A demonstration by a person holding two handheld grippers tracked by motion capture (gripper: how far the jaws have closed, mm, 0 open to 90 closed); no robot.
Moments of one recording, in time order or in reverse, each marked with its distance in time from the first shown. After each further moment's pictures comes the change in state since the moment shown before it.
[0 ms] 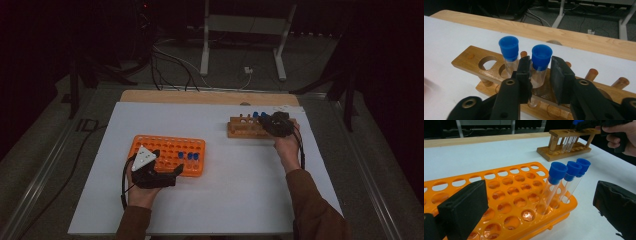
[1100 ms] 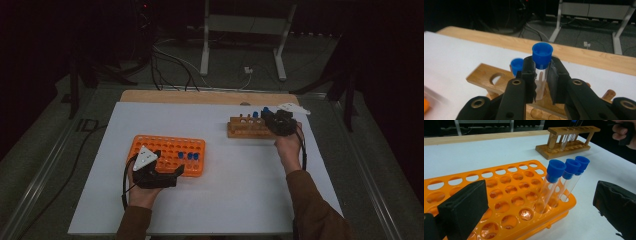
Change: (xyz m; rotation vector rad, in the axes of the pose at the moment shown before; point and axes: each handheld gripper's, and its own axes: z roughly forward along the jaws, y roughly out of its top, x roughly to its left) left arm -0.001 0.000 0.002 0.014 -0.007 0.003; right arm 0.007 0.012 -0.023 -0.110 -0.014 0.011
